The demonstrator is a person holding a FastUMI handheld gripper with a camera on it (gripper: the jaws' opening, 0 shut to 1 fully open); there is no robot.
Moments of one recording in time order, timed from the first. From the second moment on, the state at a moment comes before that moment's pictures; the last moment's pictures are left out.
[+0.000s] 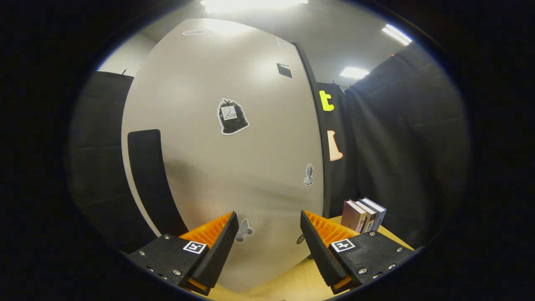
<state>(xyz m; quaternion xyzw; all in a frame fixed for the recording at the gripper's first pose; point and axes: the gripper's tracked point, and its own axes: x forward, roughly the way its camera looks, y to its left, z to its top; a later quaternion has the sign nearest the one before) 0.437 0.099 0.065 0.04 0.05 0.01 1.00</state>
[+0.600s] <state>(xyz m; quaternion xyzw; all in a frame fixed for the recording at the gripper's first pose) 0.363 0.101 0.075 0.03 0.03 0.00 1.00</state>
